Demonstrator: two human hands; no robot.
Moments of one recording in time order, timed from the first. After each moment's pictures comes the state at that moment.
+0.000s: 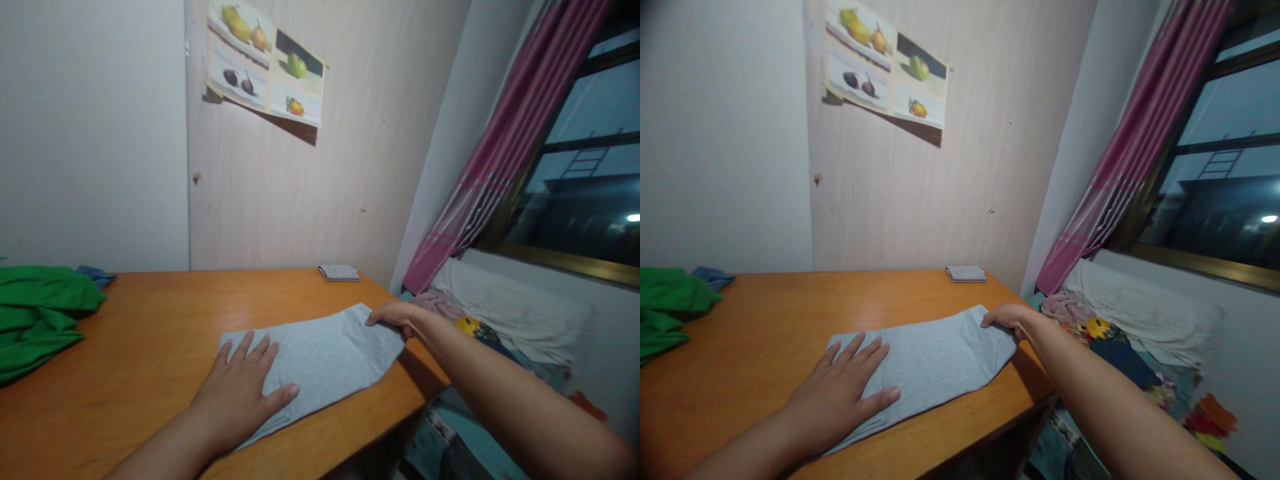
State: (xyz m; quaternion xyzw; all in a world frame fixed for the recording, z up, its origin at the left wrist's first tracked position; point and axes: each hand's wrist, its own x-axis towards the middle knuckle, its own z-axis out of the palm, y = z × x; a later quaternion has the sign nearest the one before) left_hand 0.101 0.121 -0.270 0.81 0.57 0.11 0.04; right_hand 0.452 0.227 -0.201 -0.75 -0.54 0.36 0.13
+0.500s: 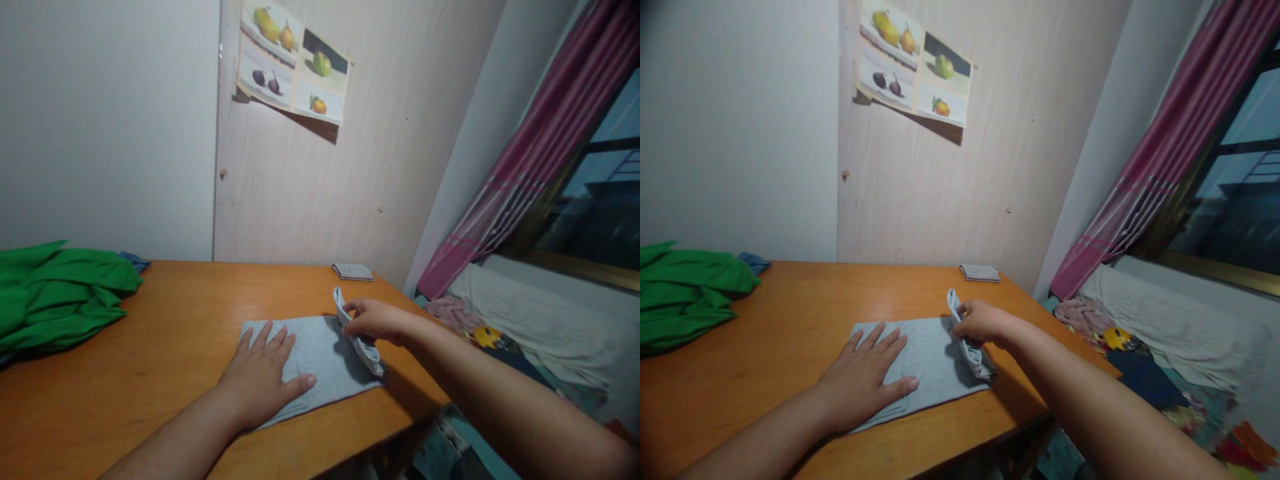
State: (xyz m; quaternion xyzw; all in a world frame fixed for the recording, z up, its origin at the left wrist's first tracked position) left_hand 0.103 0.116 -0.264 0.82 0.56 0.11 0.05; right_hand 0.351 0.188 -0.185 -0.61 -0.67 0.39 0.14
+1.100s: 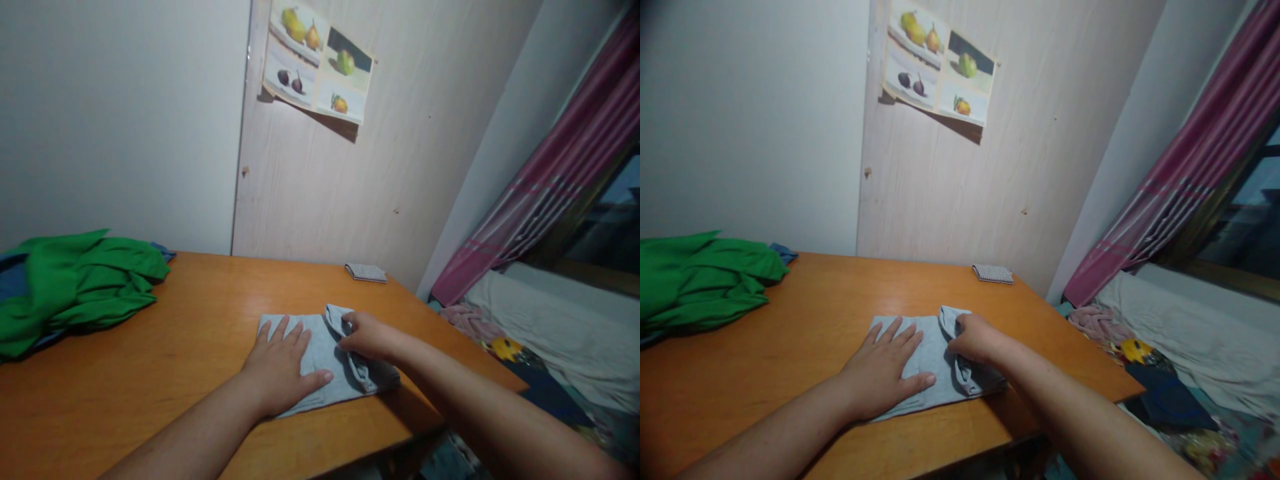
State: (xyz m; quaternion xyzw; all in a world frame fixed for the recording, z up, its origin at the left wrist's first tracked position) left_hand 0.104 0.114 -0.266 0.82 0.56 0.12 0.06; right_hand 0.312 0.179 -0.212 -0.64 -0.75 0.18 0.05
